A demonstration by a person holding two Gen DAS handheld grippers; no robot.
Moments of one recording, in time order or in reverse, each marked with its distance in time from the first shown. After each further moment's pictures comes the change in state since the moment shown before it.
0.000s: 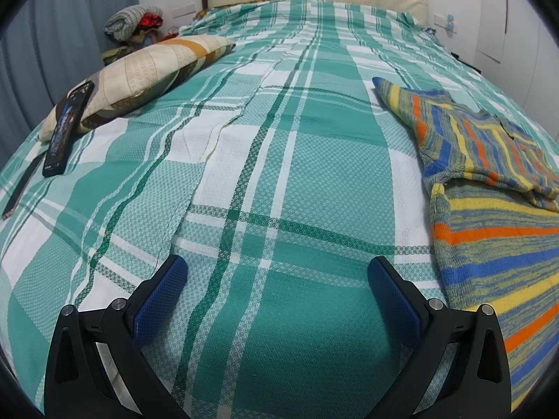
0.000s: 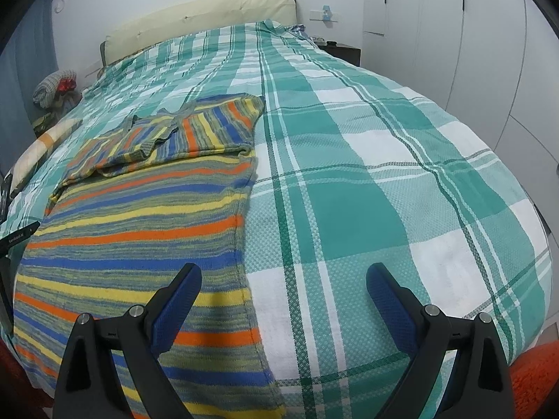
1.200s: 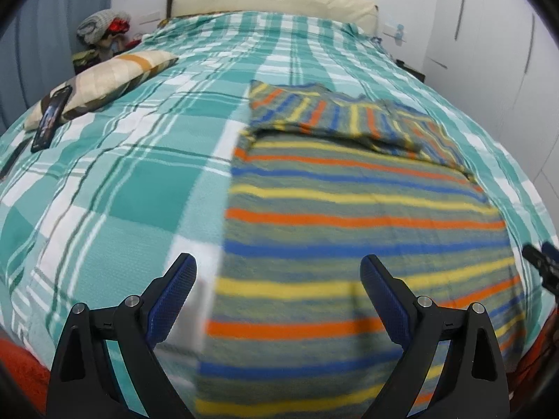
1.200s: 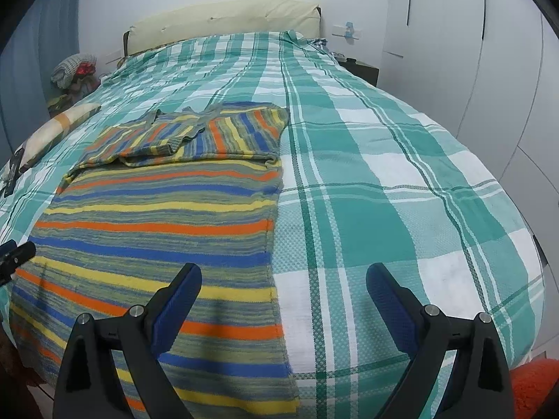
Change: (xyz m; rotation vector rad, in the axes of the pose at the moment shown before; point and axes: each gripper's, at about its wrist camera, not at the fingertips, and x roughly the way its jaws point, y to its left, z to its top) left arm -0.122 -0.083 -0.068 -0.007 -0.035 -0.195; right arm -0.015 0.022 -0.003 -0.105 -0.046 0.008
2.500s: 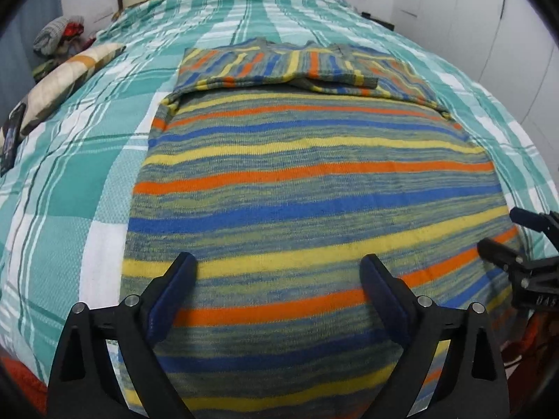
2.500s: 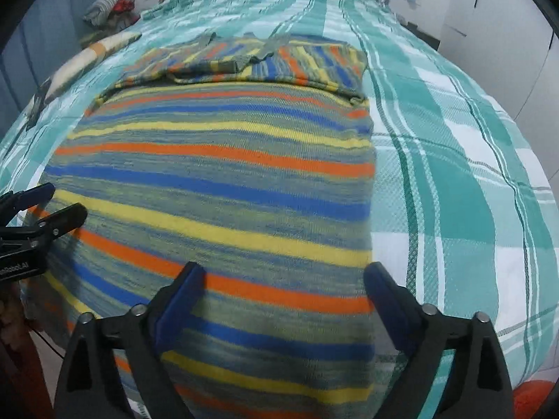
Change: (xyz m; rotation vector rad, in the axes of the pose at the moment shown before) left arm 0.019 -0.063 -0.022 0.163 0.146 -0.054; right arm 0.035 0.049 -0.012 -0.160 0.223 0.132
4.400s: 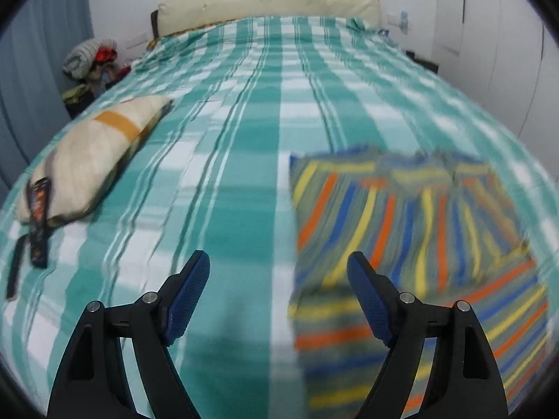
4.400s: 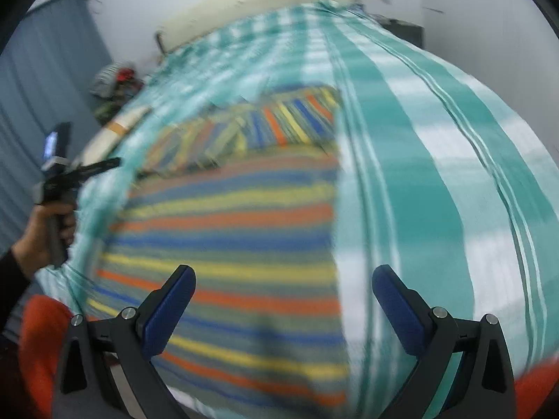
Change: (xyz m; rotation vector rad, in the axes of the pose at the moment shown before) left arm 0.022 0.121 0.168 -0.039 -0.116 0.128; right arm -0.066 -0.055 0.021 0.204 -0.127 0.234
